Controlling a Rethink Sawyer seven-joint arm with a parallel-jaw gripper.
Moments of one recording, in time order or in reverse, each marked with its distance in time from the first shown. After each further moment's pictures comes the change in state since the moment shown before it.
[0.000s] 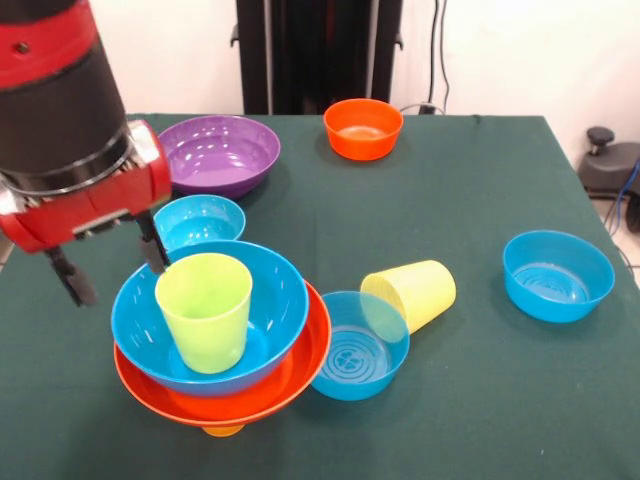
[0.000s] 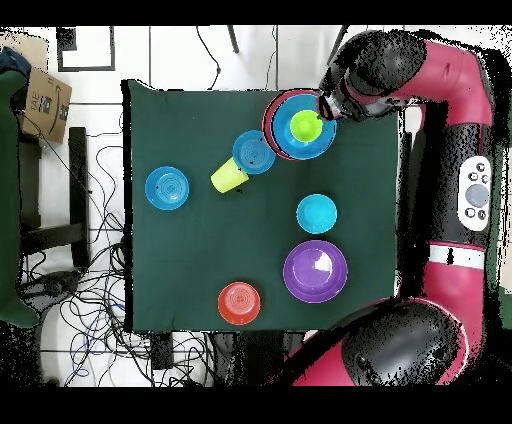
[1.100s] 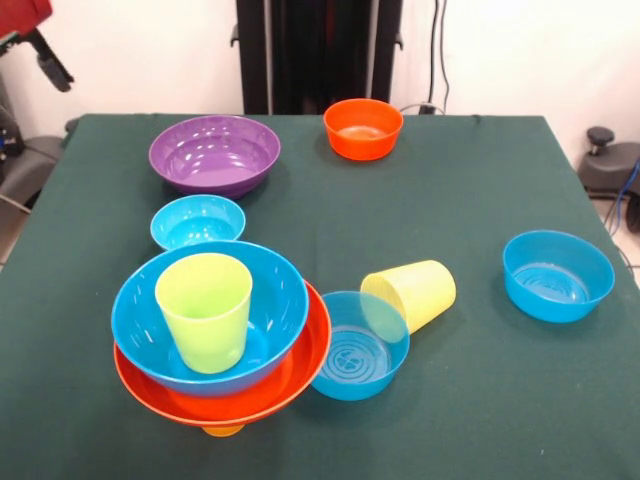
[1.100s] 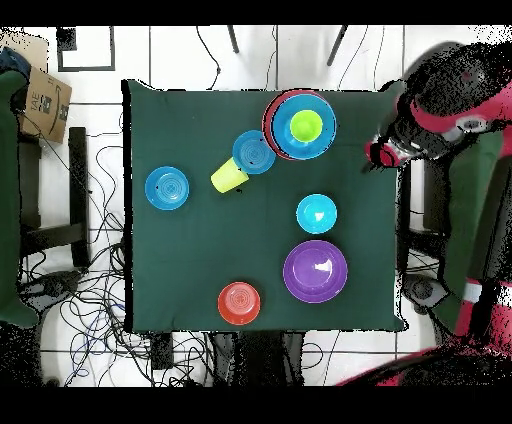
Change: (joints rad) arm -0.150 -0.123 -0.027 0.124 0.028 0.341 -0.259
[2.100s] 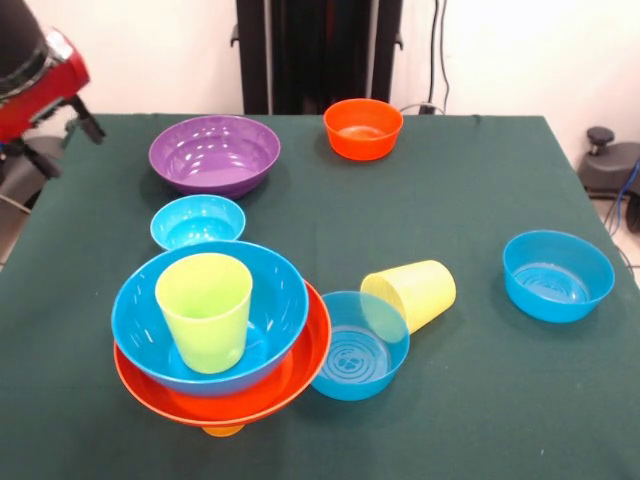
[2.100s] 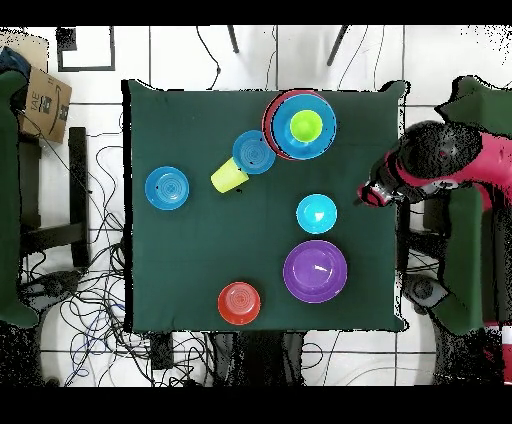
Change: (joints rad) arm -0.147 -0.008 -0.037 0.393 0.038 -0.364 0.000
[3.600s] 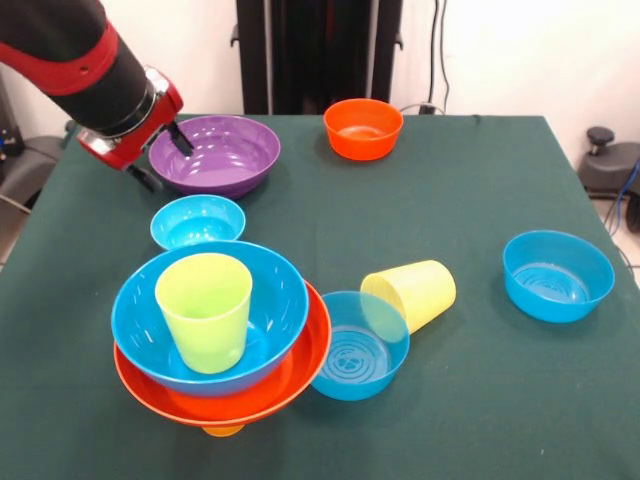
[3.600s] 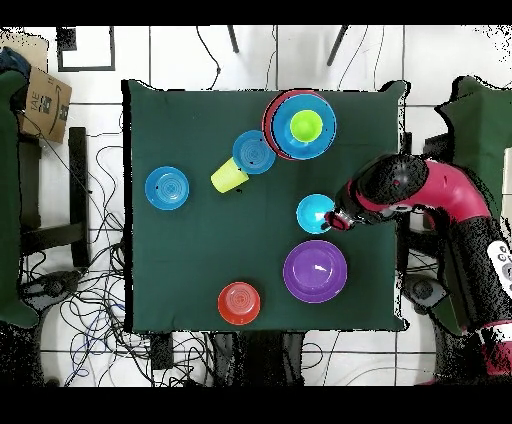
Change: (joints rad) arm -0.005 0.068 -0.042 0.148 0.031 -0.114 0.000
